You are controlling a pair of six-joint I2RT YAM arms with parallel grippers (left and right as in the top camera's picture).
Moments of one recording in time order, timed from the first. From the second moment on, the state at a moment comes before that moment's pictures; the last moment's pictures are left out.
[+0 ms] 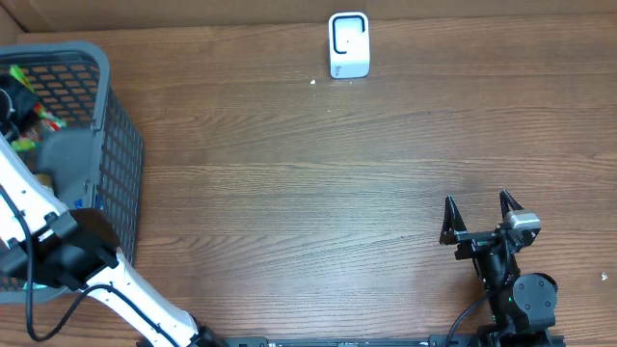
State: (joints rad) left arm 0.64 2.21 2.66 -1.63 0.05 -0.27; right arm 0.14 0.01 0.02 -0.03 0.00 0.15
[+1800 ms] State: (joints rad) left arm -0.47 1.90 1.58 -1.07 0.15 -0.56; right arm 0.14 0.01 0.02 -0.03 0.00 0.15
